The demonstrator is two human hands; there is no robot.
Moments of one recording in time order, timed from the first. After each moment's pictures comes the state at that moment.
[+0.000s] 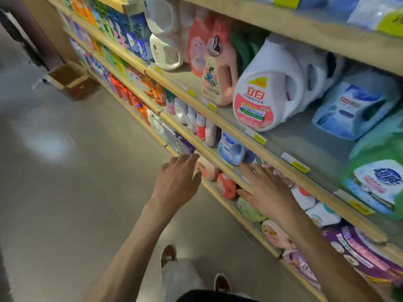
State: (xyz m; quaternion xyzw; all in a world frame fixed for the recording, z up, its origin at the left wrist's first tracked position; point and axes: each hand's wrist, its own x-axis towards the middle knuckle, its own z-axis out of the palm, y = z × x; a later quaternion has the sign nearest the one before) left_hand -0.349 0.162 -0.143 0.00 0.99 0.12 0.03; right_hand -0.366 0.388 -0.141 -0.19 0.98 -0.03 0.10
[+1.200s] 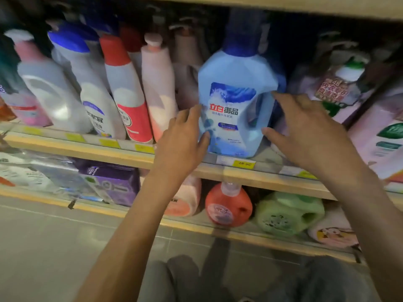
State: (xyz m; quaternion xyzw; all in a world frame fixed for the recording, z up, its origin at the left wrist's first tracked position) left_hand -0.731 0.134 -0.579 0.33 0.90 0.28 -0.09; right_hand -0.607 0.319 -0.511 0.18 0.97 -0.01 -0.13
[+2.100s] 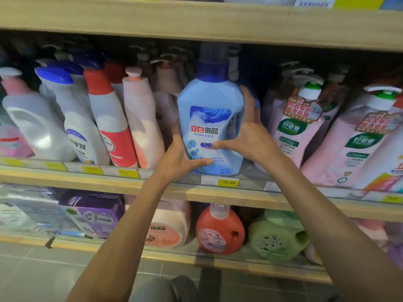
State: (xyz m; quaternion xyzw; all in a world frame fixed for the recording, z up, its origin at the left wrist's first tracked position) left_hand -0.789 0.178 -0.633 0.33 0.79 0.52 0.07; right_hand -0.676 0.344 -0.556 0.12 0.91 -0.32 -0.25
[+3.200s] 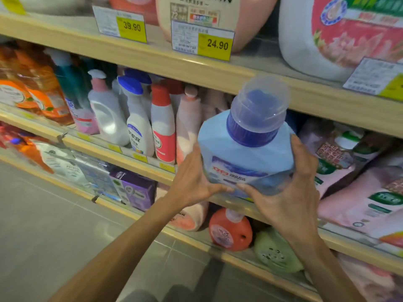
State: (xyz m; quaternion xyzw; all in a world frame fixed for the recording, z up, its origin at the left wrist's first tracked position) left_hand -0.717 0.116 -0.566 0.33 0.81 0.48 -0.08; right_hand -0.591 0.276 -0.508 0.08 0.89 -0.25 -0.37
